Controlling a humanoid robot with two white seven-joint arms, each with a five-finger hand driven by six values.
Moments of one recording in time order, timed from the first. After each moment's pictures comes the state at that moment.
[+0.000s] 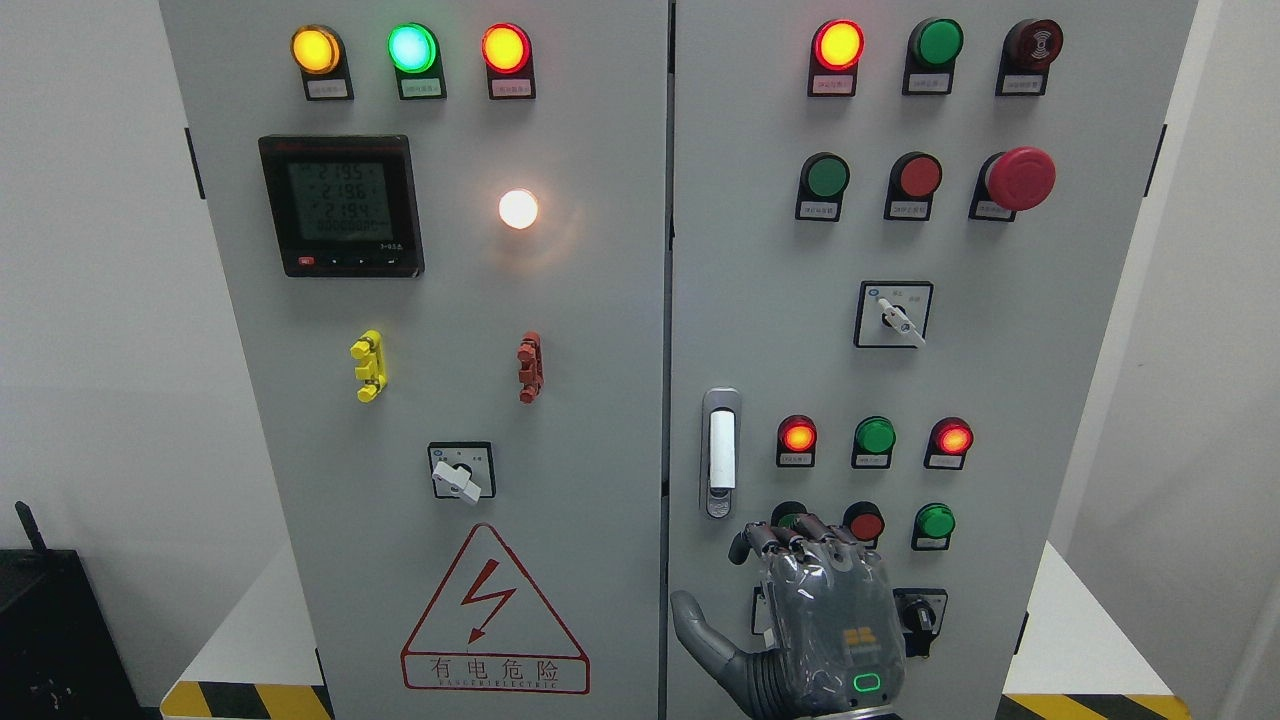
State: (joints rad) left arm 0.05 -0.10 -0.16 -0.05 0.12 -0.03 -0.03; right arm -0.24 0.13 0.29 -1.89 1.39 0.11 -0.09
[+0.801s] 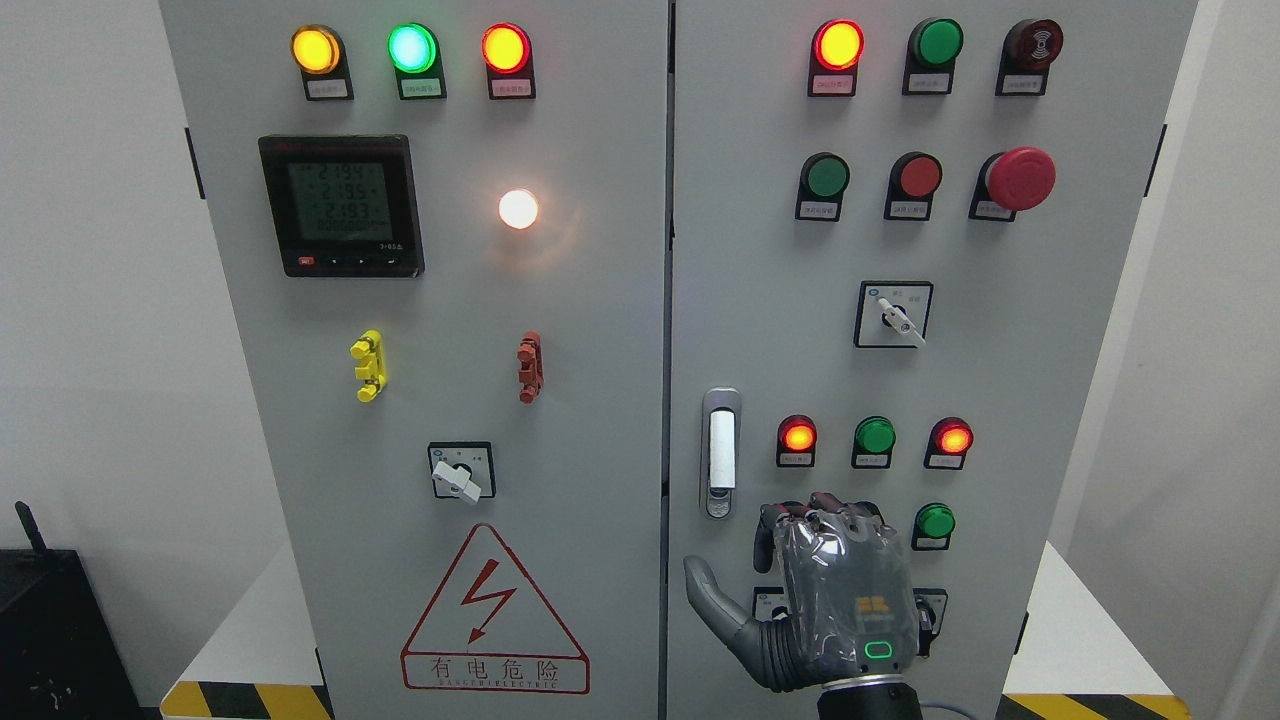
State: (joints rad) left arm 0.05 -0.10 -0.16 -0.05 0.12 -0.02 -0.03; right arm -0.30 0.13 0.28 -1.90 1.39 0.19 -0.02
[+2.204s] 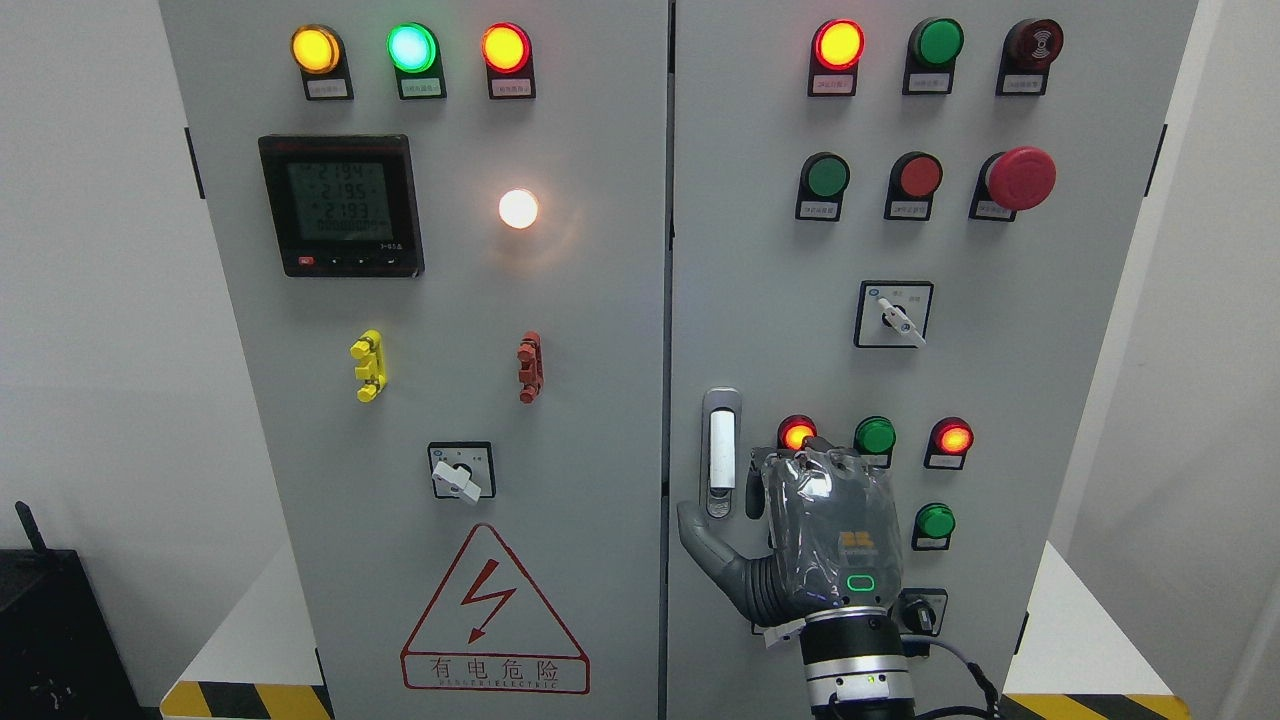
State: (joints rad) left arm 0.05 -0.10 -0.16 -0.05 0.12 -0.03 -0.03; right arm -0.43 0.14 0.31 -1.84 1.42 0.26 0.01
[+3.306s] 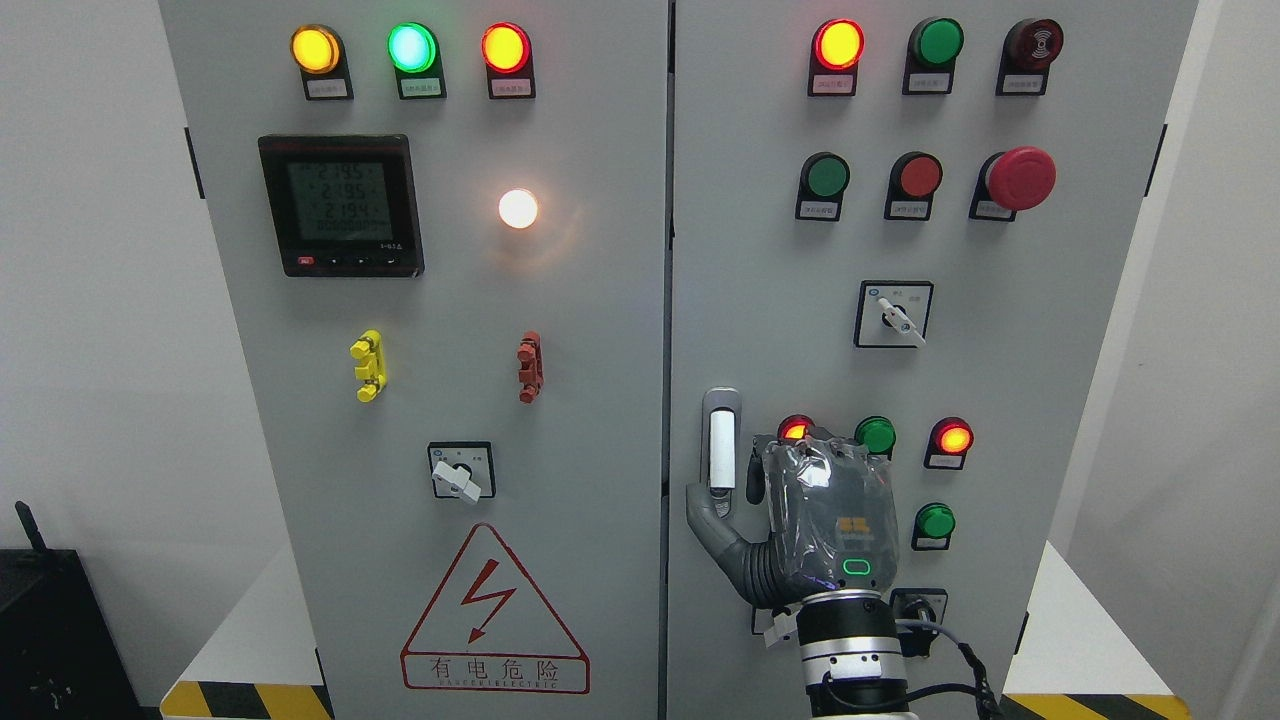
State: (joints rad) left arm 0.05 -0.10 -0.16 -0.05 0.12 -0.03 -0.03; right arm -0.46 0.14 0.30 -1.79 1.41 0.30 0.01
